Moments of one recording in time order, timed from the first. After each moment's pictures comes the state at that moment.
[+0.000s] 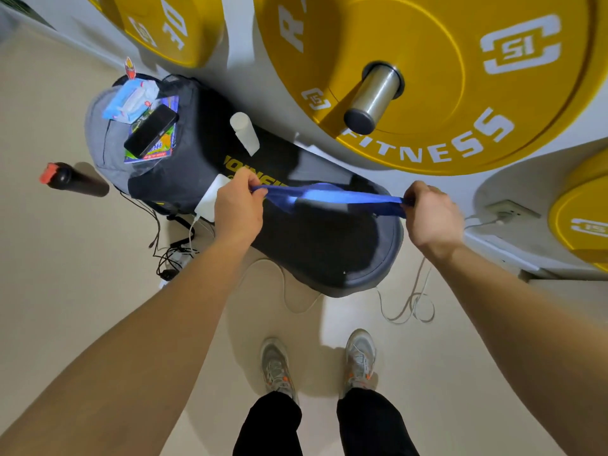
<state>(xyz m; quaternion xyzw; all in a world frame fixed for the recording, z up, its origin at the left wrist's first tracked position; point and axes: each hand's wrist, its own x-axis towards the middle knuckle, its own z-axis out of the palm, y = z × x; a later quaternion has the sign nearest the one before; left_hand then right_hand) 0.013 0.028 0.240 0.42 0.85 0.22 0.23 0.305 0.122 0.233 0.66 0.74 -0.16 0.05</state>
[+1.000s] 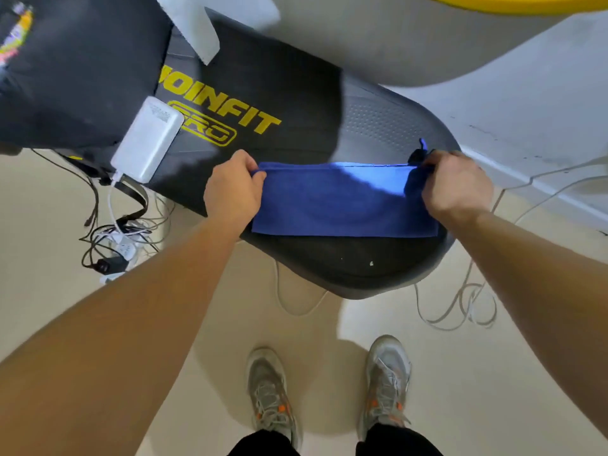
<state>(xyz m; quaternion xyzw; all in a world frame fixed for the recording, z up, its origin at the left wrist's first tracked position) 0.009 0.035 -0.053 0.43 0.87 0.09 0.21 0.311 0.140 -0.046 0.67 0.72 -0.18 0.09</state>
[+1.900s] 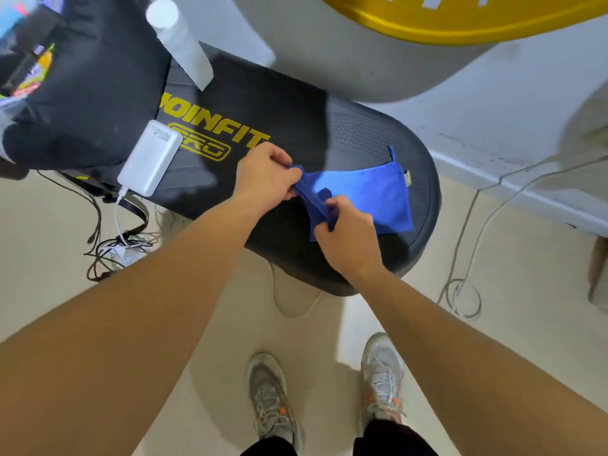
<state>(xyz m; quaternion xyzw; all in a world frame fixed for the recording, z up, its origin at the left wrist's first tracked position) 0.059 0.067 0.010 0.33 0.81 0.26 0.41 0.220 0.022 -0.002 0.63 0.66 -0.40 -0.11</state>
